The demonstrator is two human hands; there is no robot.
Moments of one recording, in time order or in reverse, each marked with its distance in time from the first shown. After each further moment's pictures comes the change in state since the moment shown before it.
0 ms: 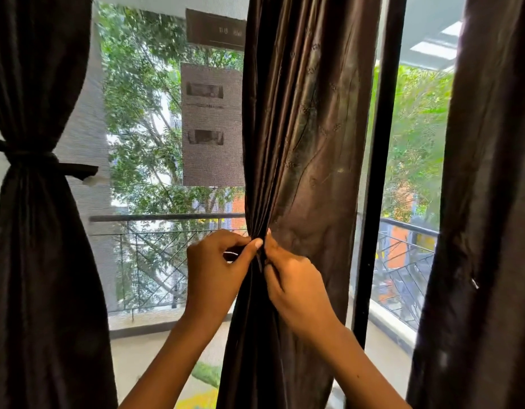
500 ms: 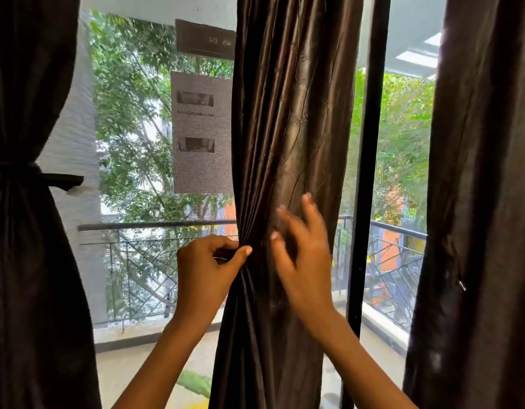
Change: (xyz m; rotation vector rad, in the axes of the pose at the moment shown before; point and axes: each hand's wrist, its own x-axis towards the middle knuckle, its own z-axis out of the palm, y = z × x) left_hand 0.008 -0.002 0.004 0.046 0.018 -0.079; right_hand 0.021 0.011 -0.012 0.133 0.432 0.106
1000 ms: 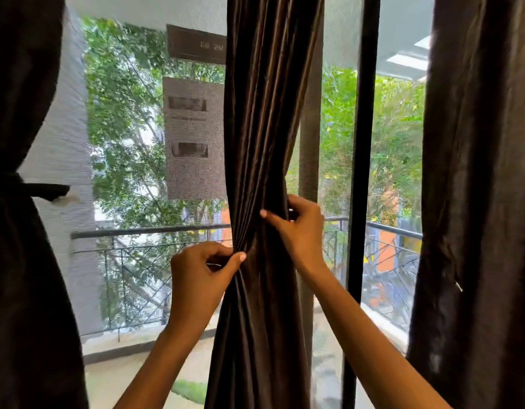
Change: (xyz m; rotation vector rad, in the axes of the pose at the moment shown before) left_hand 0.004 -0.011 0.006 -0.008 -0.011 0.026; right_hand 0.065 0.023 0.016 0.269 0.011 0.169
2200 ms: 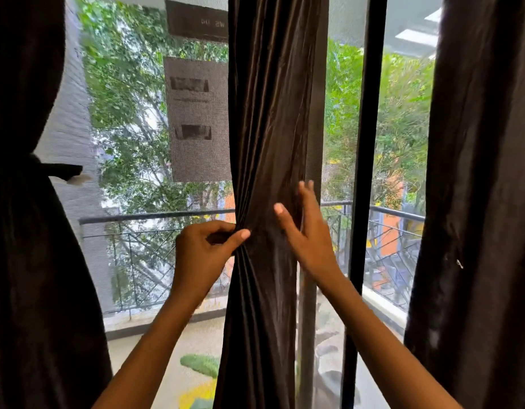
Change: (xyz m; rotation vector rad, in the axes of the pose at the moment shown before) left_hand -0.001 0.012 -0.014 -0.155 -0.105 -0.129; right_hand -0.049 -0.001 -0.017 -0.103 -0.144 0.066
